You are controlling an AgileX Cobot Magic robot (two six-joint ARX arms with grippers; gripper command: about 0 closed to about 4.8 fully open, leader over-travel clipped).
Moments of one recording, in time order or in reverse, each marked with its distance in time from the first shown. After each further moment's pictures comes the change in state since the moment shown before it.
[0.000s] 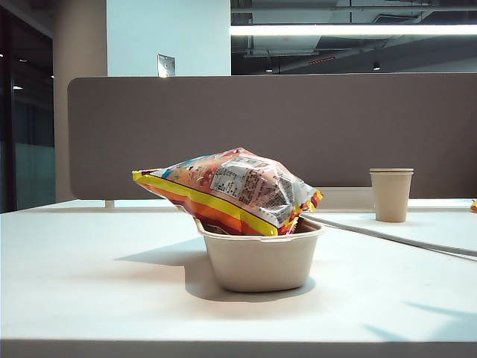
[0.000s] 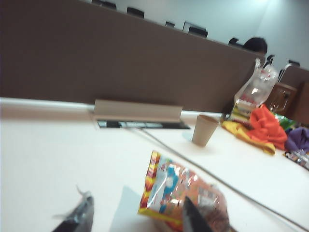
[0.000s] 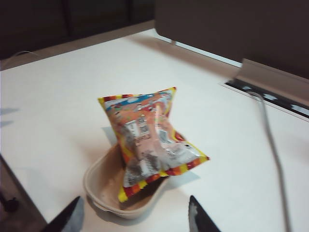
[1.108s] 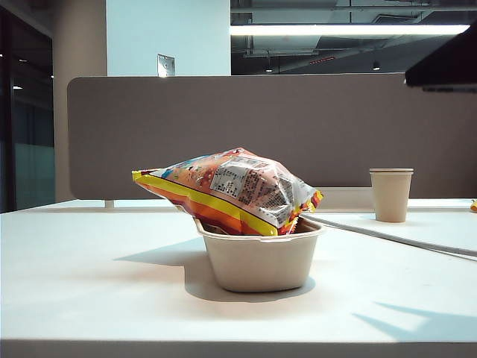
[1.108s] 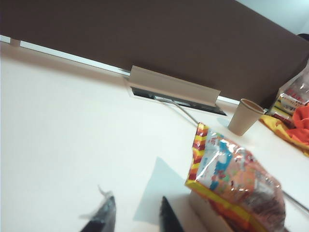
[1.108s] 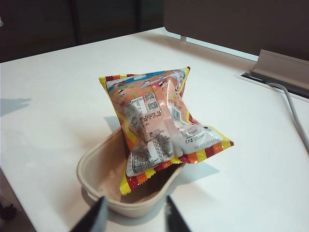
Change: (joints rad) left arm 0.000 0.000 -0.272 0.183 -0.121 -0.083; right arm 0.000 0.000 -0.348 0.399 -0.023 0.011
